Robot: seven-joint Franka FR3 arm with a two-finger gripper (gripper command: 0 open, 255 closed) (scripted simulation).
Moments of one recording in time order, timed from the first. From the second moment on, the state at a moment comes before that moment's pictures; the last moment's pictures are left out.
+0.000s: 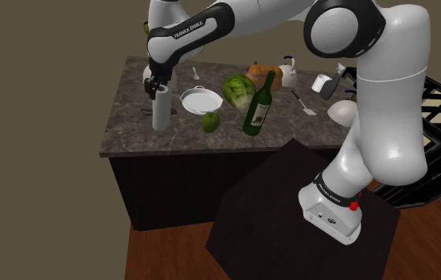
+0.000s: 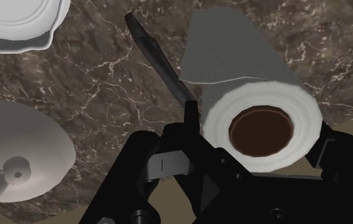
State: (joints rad) arm 0.51 0.57 -0.22 -1.63 0.10 2.37 -0.14
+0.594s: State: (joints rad) arm 0.51 0.53 -0.22 -1.58 0.09 2.27 -0.13
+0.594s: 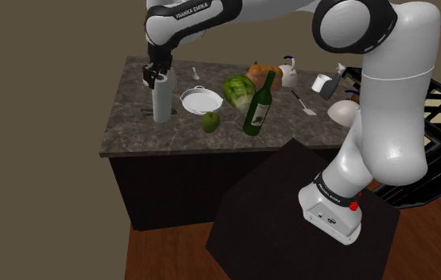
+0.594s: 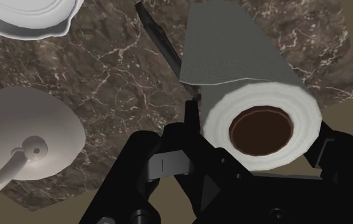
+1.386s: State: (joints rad) arm 0.51 0.47 -0.23 -1.50 0.08 2.14 -0.13
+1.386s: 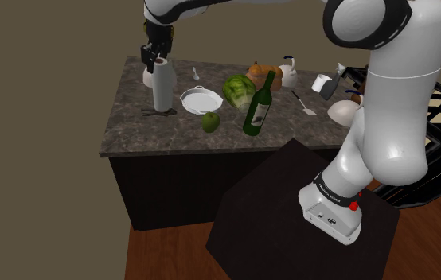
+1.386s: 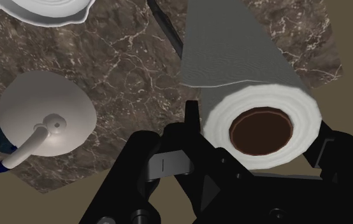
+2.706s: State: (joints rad) arm 0.50 0.44 -0.24 -1.27 0.07 1.88 -0.12
